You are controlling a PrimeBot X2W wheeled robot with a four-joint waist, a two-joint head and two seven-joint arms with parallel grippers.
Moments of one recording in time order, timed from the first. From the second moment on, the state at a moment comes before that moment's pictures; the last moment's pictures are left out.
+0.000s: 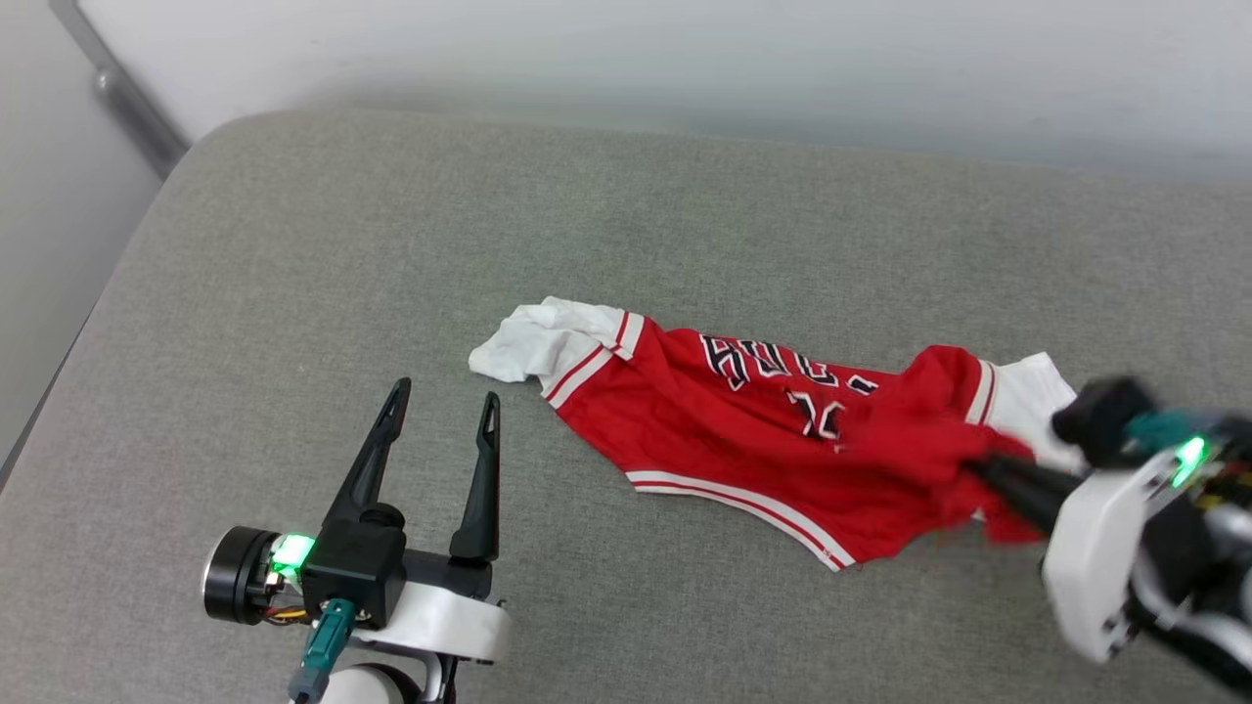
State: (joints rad) left arm -0.09 0.19 -0.28 -0.05 -0.12 0.13 -0.26; right arm -0.27 -0.69 0.51 -0.12 0.59 0.13 0.51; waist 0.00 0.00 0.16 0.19
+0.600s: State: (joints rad) left arm -0.18 0.10 -0.33 -0.08 -0.07 0.08 -0.26; right arm -0.93 -0.80 0.49 0.08 0.47 0.13 0.50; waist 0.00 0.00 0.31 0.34
